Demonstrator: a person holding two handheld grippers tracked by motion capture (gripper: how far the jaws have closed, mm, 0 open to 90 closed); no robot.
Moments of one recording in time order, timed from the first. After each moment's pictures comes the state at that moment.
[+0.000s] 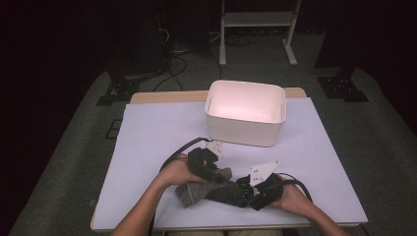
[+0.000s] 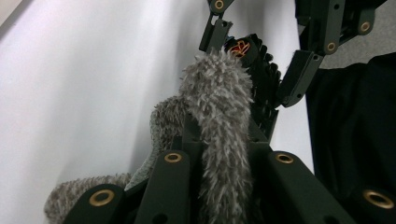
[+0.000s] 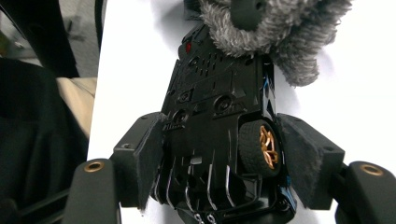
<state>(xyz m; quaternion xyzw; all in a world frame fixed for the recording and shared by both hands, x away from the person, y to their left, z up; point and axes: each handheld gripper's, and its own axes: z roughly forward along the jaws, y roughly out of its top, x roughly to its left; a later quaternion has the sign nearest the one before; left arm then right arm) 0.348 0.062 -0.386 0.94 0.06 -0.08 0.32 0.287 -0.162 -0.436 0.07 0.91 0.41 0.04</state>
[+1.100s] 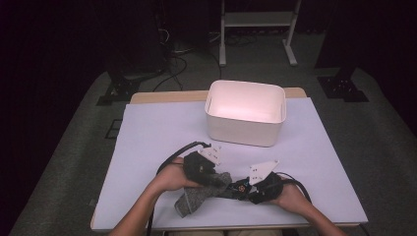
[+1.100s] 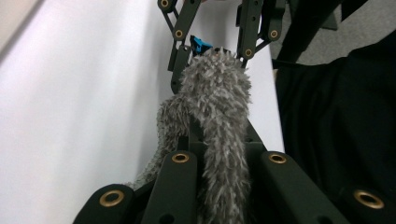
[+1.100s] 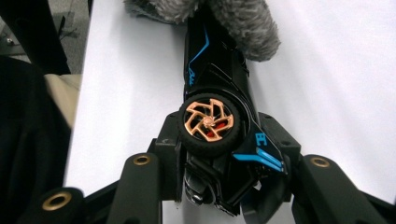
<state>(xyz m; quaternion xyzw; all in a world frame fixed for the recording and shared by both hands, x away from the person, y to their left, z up) 0.324 0.068 -0.368 0.94 0.02 -0.06 0.33 0.294 -0.162 -0.439 0.07 0.91 0.40 0.05</state>
